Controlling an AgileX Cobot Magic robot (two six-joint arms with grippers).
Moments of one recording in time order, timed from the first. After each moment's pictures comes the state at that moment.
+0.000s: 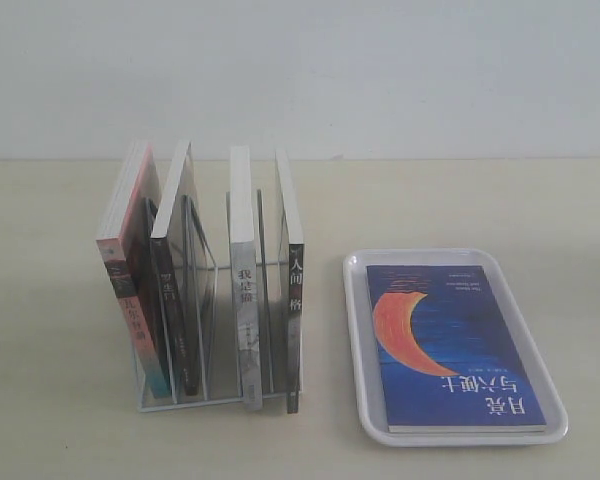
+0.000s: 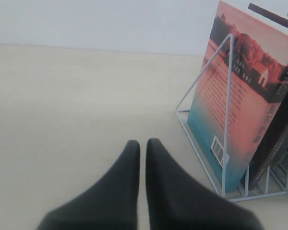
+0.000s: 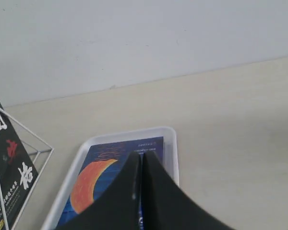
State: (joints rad) left arm -0.08 0.00 0.00 -0.12 0.34 0.00; right arm 0.16 0.13 0.00 0.38 0.12 -0.12
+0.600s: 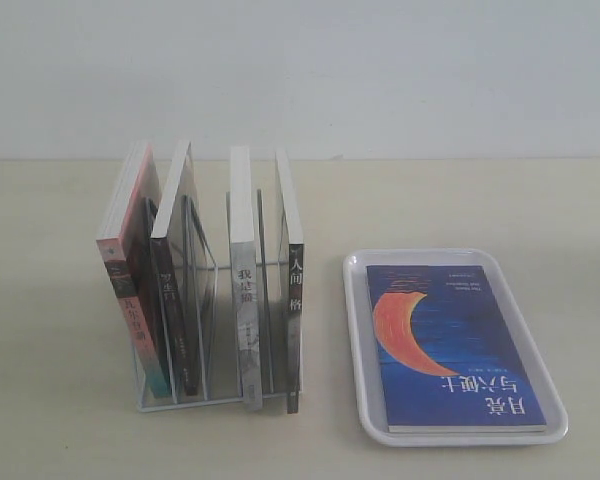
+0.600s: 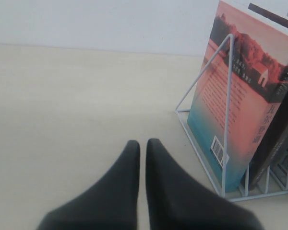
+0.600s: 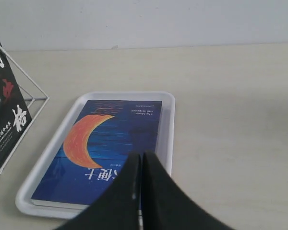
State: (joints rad) left arm -0.08 0.00 0.00 -0.12 0.34 0.00; right arm 0.13 0.03 0.00 0.36 0.34 -0.25
